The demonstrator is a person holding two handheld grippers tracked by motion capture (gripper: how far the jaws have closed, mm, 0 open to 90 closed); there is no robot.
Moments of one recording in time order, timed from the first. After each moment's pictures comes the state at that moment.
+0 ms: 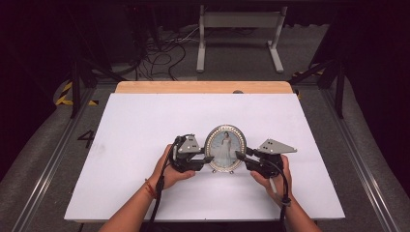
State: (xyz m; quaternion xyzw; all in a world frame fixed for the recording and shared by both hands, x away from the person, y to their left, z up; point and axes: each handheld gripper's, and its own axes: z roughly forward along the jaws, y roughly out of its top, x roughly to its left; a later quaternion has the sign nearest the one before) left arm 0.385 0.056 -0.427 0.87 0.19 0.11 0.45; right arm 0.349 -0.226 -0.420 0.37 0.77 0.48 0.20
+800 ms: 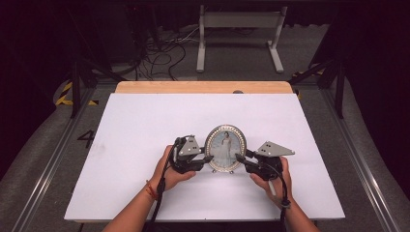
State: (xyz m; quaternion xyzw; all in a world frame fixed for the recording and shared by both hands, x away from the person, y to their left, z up) left arm 0.381 0.054 -0.429 0.86 0.19 0.13 0.45; right arm 0.344 -0.223 -0.424 0.36 0.78 0.46 0.21
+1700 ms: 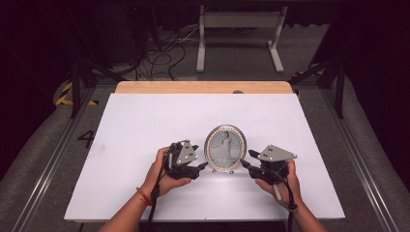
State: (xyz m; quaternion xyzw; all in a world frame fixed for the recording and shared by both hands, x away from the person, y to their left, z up) left arm 0.357 0.070 -0.422 0.87 0.19 0.19 0.40; right arm 0.331 -0.232 -0.417 0.33 0.82 0.41 0.24
